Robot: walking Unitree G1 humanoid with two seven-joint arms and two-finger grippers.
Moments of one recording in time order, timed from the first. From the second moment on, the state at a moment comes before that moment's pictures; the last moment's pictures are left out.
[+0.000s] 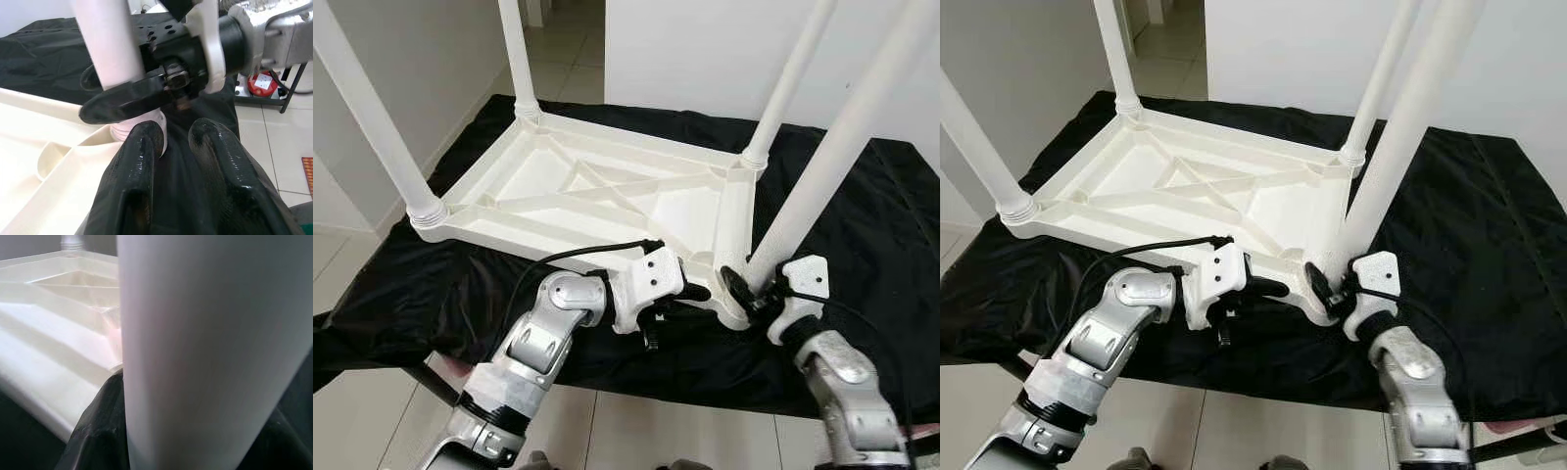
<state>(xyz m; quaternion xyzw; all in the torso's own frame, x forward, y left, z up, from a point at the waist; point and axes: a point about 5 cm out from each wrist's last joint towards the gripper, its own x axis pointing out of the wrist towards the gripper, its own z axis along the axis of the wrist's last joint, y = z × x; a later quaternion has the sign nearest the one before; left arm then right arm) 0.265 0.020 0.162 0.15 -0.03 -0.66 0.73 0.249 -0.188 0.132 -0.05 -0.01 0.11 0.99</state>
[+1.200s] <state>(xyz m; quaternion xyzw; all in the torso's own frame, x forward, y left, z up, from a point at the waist) 0.265 0.020 0.163 0.15 -0.03 -0.66 0.74 0.239 -0.189 0.132 0.00 0.00 0.04 1.00</state>
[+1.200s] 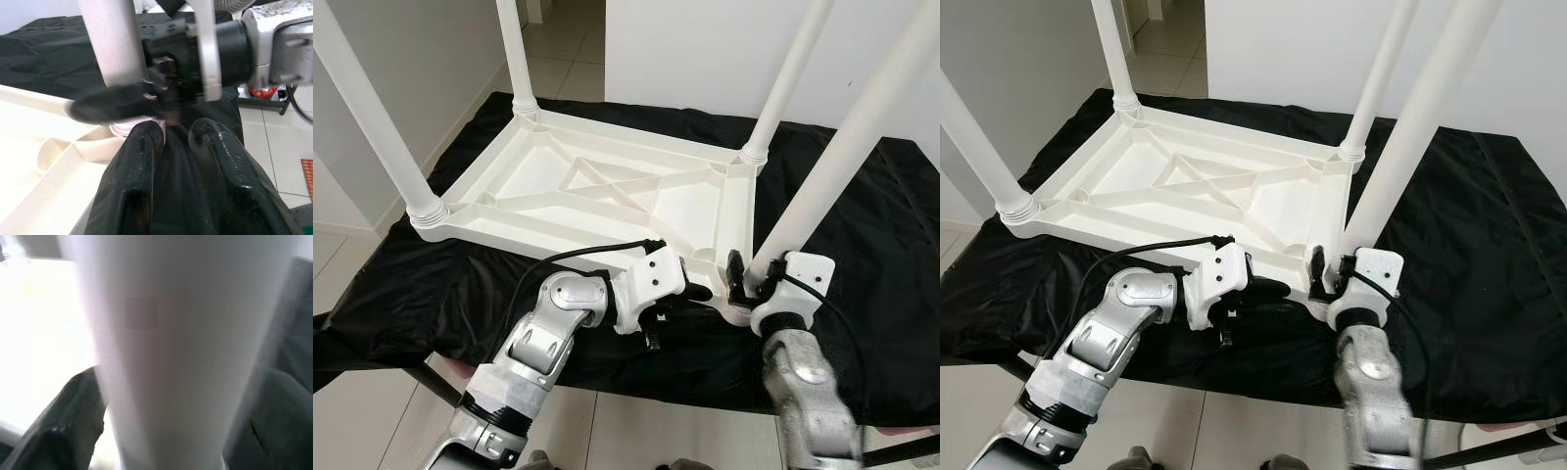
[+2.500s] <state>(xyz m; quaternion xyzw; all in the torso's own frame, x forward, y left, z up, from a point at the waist) 0.264 0.016 0.165 0.14 -0.04 -0.66 0.73 0.262 -0.219 0.122 -0.07 0.05 0.29 0.95</state>
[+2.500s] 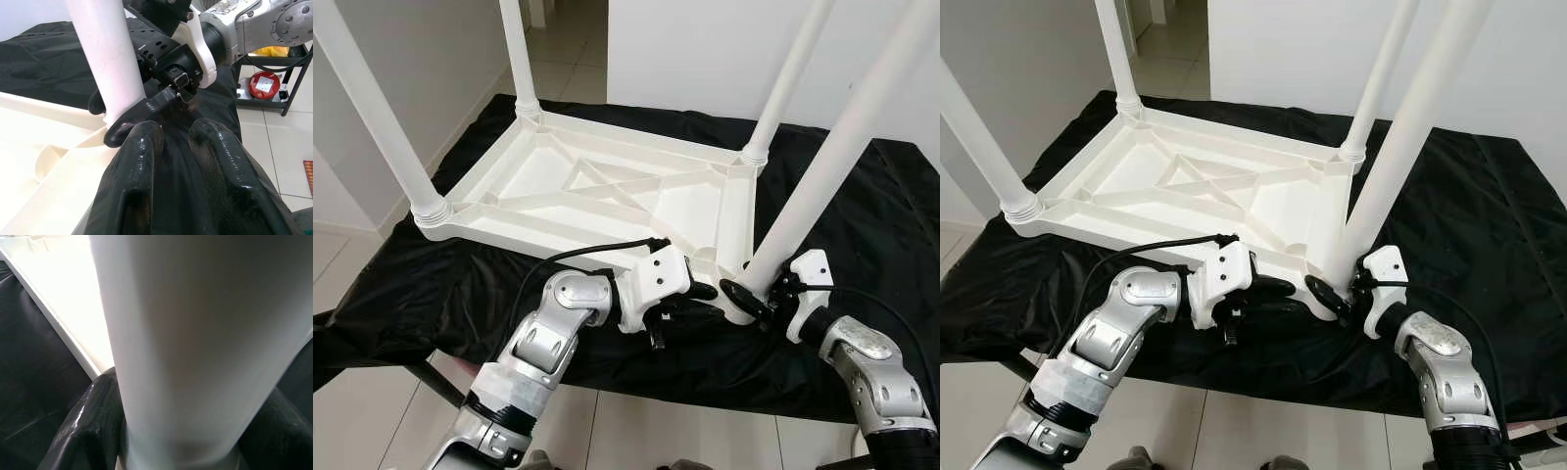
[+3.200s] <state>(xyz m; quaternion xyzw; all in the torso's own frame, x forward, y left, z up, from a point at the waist) 0.264 0.017 0.164 0.15 -0.04 -0.66 0.73 0.252 -0.167 0.121 0.01 0.02 -0.04 1.00</state>
